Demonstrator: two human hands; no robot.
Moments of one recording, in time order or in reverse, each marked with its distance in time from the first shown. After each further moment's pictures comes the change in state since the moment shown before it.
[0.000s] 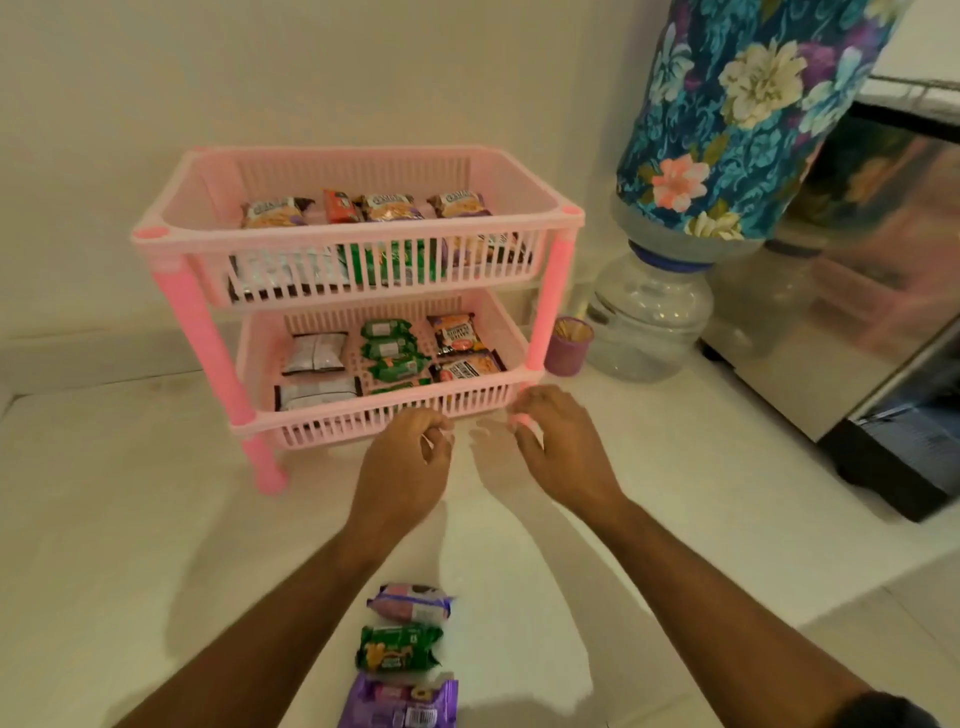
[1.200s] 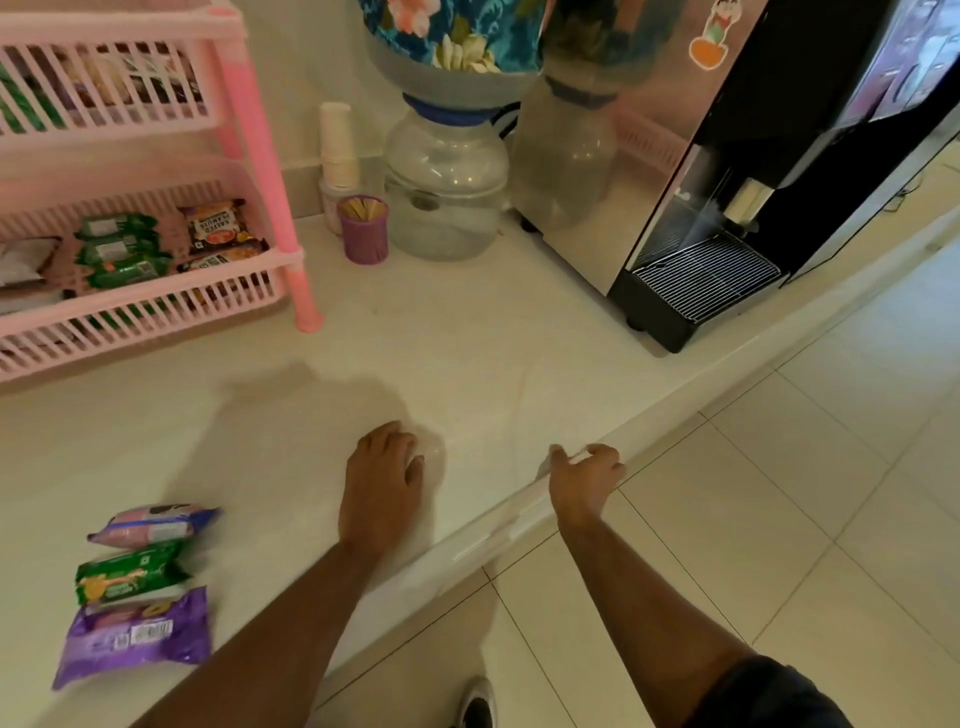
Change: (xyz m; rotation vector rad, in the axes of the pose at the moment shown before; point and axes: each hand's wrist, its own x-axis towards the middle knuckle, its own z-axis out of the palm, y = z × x) left_hand -0.161 0.050 0.259 0.245 -0.297 0.051; right_hand -0.283 0.188 -0.075 0.300 0.401 1.495
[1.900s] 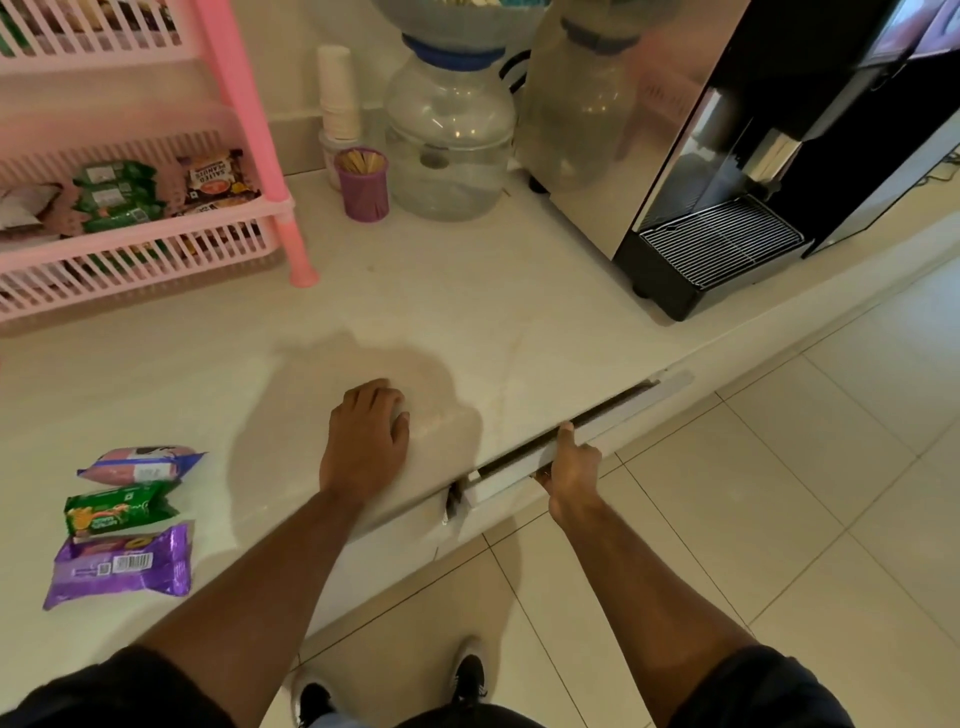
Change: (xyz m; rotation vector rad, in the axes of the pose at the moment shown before) left_hand -0.001 -0.003 0.008 0.133 0.001 0.040; right_hand 0.014 0.033 -0.013 0.378 -0.280 0.391
